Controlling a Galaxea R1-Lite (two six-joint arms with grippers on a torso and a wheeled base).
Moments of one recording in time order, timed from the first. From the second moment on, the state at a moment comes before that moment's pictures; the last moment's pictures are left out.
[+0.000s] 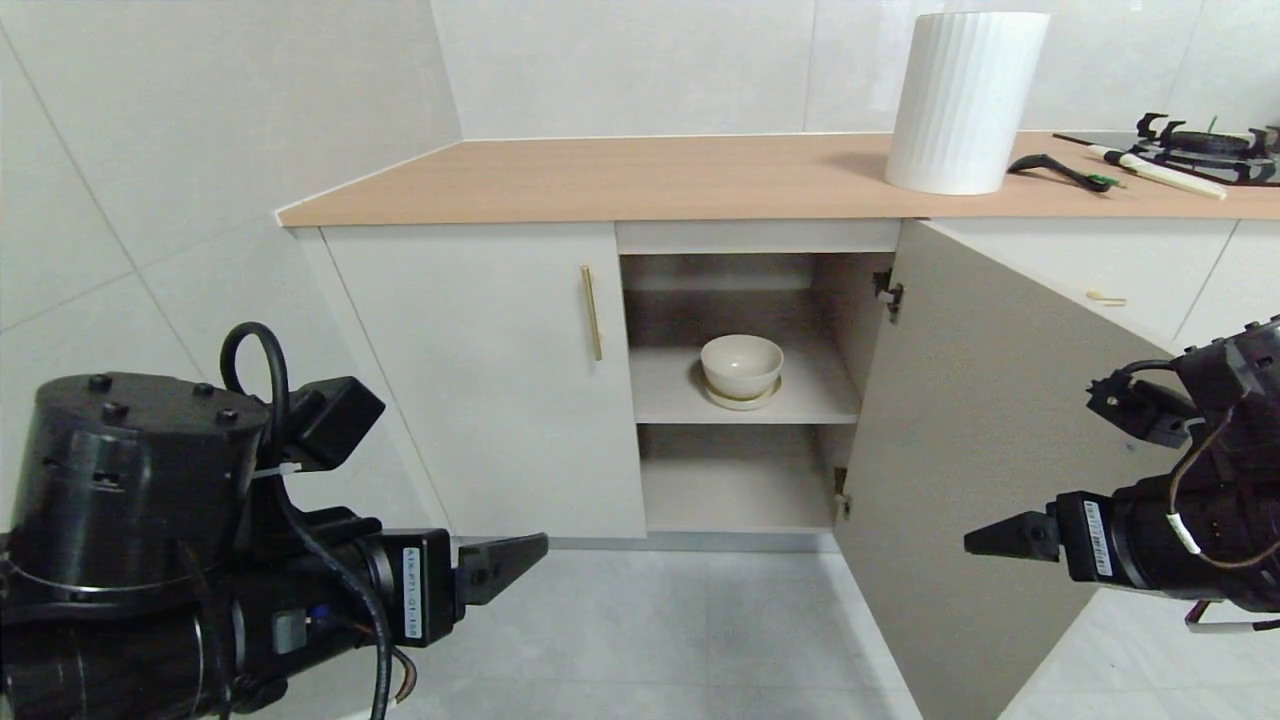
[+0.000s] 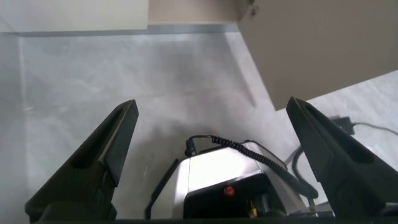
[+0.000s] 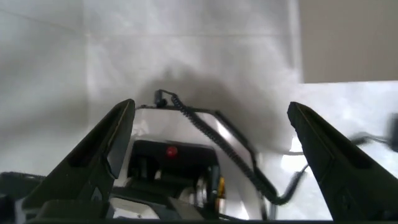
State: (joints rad) left arm -0.65 1.33 -0.69 -0.06 0.17 -0.46; right arm 0.36 1.42 -0.86 0.29 0.02 0.43
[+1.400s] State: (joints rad) left arm -0.65 1.33 -0.69 -0.06 0.17 -0.46; right arm -0.25 1.48 -1.17 0.60 0.15 0.12
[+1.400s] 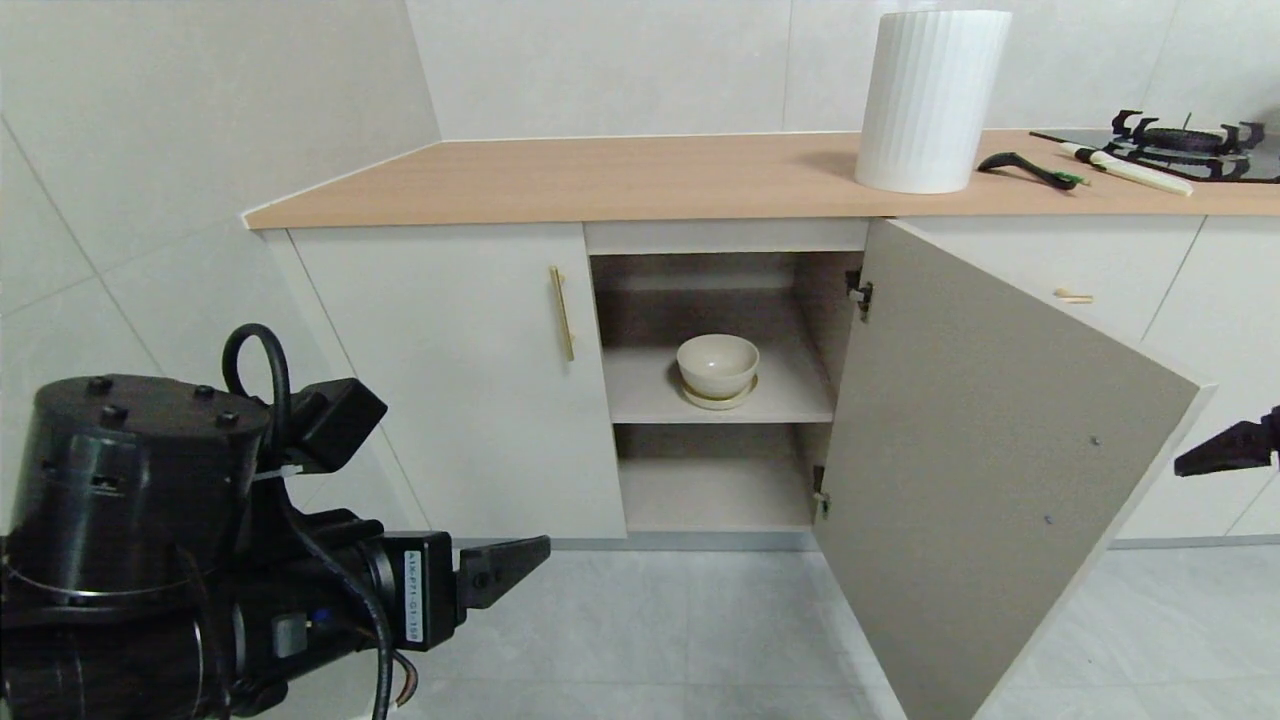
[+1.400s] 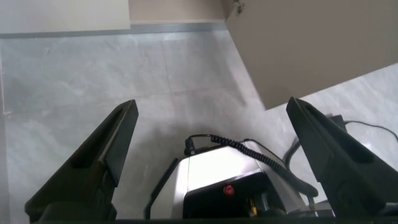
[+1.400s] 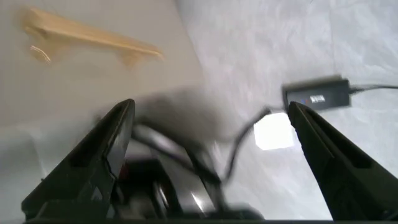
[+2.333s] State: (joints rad) left arm -0.65 1.32 -0.69 -0.06 0.17 -0.46; right arm -0.06 1.60 -0.99 0.25 0.14 0.33
